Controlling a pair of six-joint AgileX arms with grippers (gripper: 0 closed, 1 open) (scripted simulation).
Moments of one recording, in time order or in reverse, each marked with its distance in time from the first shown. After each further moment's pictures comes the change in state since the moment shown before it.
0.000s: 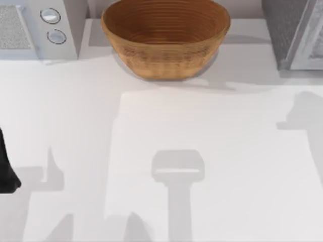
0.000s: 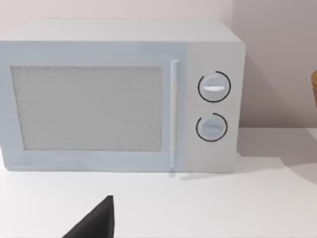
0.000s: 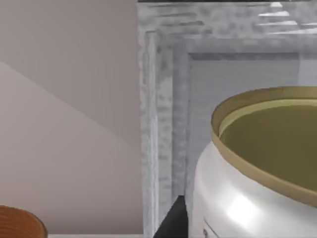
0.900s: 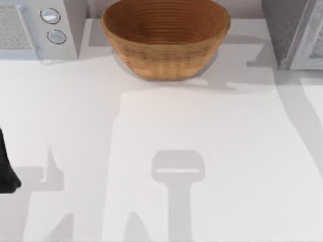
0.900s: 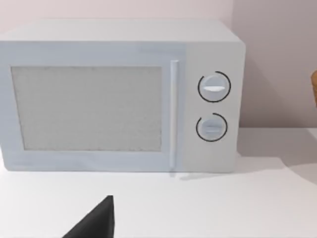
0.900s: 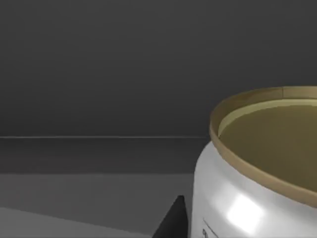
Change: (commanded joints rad) left arm 0.000 0.000 0.000 0.000 0.000 0.000; right arm 0.093 0.673 0.881 -0.216 0.097 0.005
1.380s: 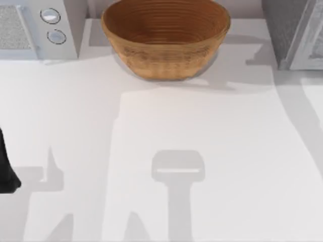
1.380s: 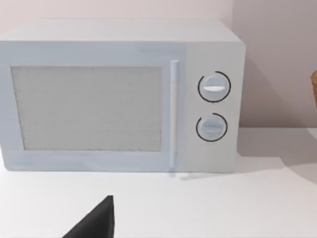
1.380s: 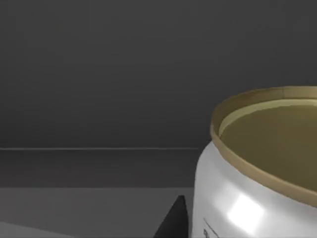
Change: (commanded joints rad) left arm 0.000 0.000 0.000 0.000 0.000 0.000; right arm -0.005 0.022 0.037 -0.003 -0.003 0.003
